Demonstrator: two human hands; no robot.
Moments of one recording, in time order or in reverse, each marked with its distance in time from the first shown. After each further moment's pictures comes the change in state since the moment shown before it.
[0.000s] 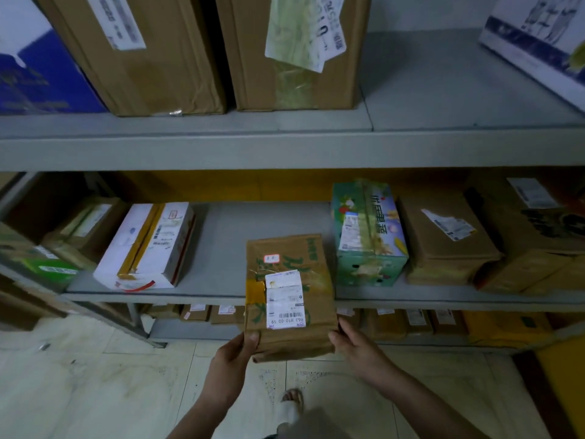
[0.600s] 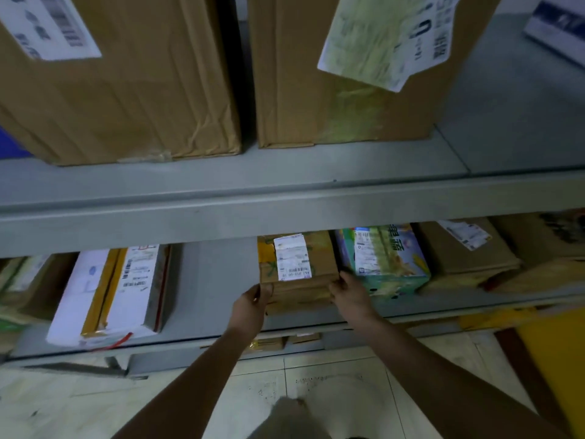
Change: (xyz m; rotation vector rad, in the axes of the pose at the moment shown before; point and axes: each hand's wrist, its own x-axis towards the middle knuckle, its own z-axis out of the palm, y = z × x) left_hand 0.224 0.060 -0.006 0.193 -0.158 0.122; right_hand 0.212 -0.031 -0.019 0.095 0.450 0.153
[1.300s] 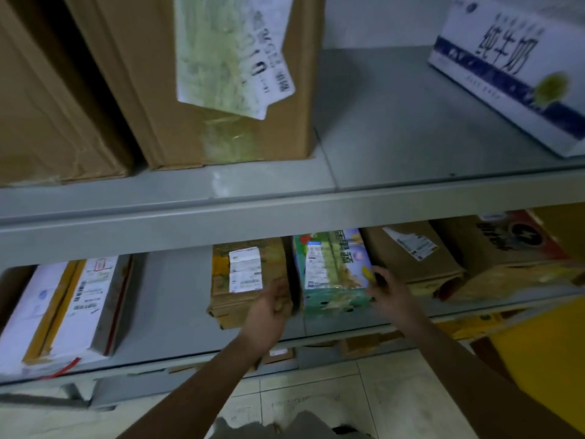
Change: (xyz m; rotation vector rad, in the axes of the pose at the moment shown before) left_hand -0.027 0.090 0.098 0.030 -0.133 0.284; right_hand -0.025 0.020 -0.191 -0.092 0.138 -0.157
